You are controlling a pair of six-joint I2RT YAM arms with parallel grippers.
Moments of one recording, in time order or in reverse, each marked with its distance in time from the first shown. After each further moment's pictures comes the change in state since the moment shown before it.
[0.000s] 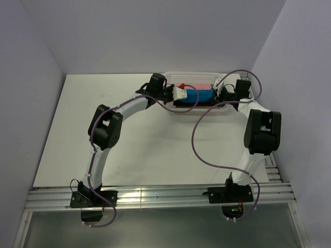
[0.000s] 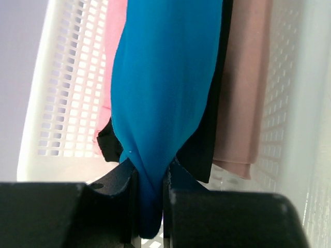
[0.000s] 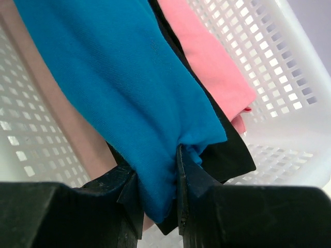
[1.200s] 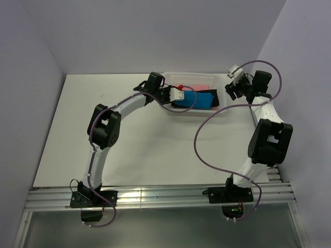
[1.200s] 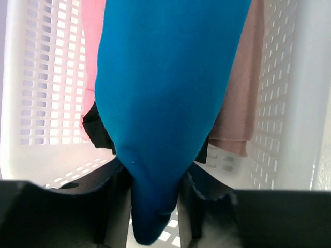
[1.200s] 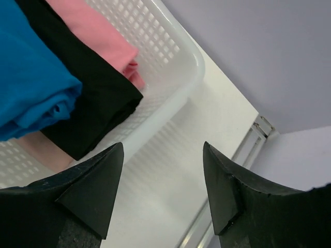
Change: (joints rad) left arm 0.020 0.013 0.057 -0.195 0.011 0.102; right arm -0.108 -0.158 0.081 -0.088 0.172 0.070
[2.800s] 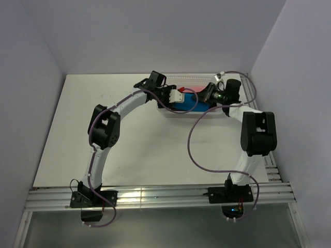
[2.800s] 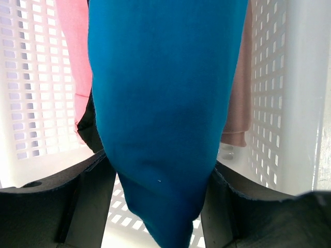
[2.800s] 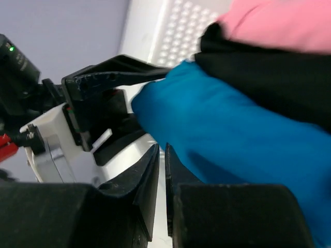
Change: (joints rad) left arm -0.013 0.000 0.090 -0.227 -0.037 0.106; right arm 0.209 0.100 -0.171 0.414 -0.282 1.535
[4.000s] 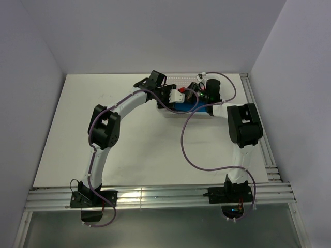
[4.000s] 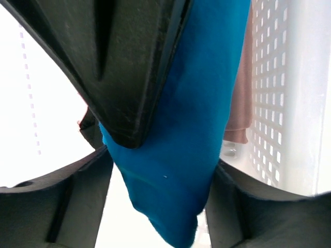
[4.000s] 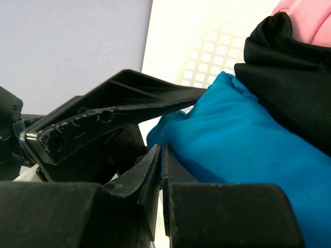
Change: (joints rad) left arm -0.002 0.000 0.016 -0.034 -0.016 0.013; right arm 0.222 0.214 0.076 0.279 0.084 0.316
